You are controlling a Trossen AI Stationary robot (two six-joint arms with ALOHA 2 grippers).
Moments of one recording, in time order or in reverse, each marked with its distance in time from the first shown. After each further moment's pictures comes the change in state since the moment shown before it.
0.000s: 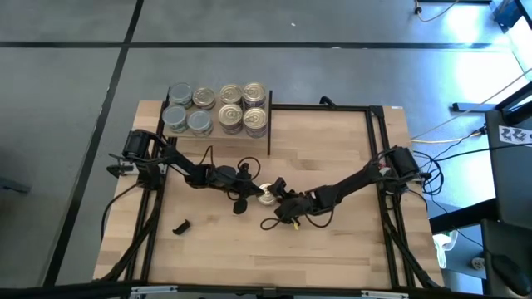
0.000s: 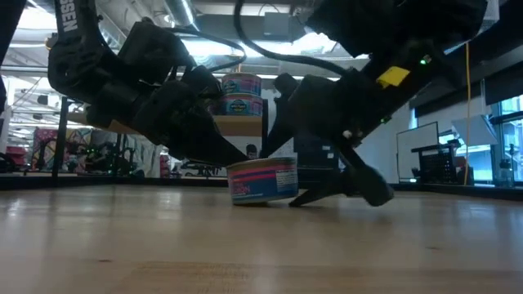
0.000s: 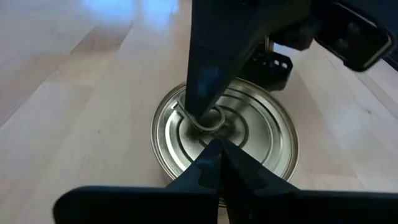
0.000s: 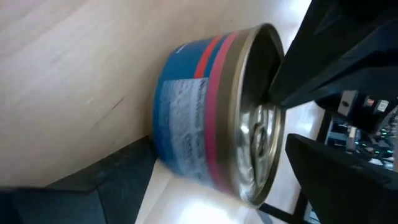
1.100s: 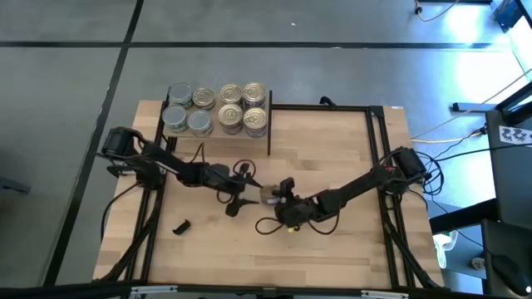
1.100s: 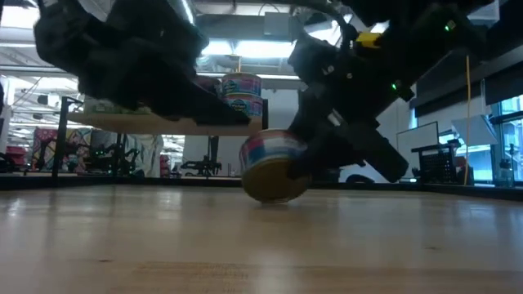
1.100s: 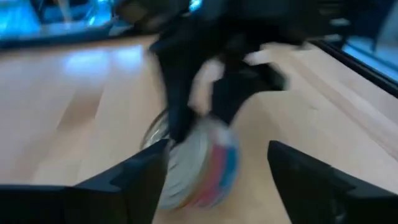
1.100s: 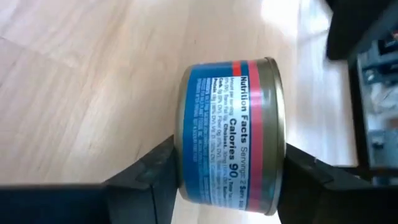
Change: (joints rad) left arm -0.039 -0.204 0.001 -0.103 0.063 0.232; right arm 0.082 -0.071 0.055 -0.151 0.049 0.564
